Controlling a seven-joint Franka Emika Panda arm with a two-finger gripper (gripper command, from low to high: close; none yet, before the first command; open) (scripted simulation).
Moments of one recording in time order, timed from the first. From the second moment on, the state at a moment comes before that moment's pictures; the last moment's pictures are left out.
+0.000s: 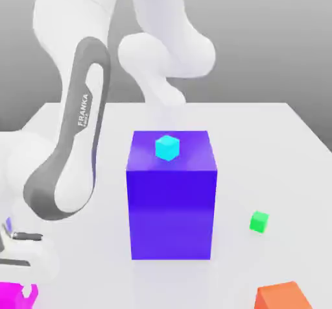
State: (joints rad) arm -0.17 0.46 -0.32 -2.15 0.27 2.58 0.19
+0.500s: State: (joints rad) arm 0.27 0.08 -0.08 -2.50 0.19 2.63 0.58
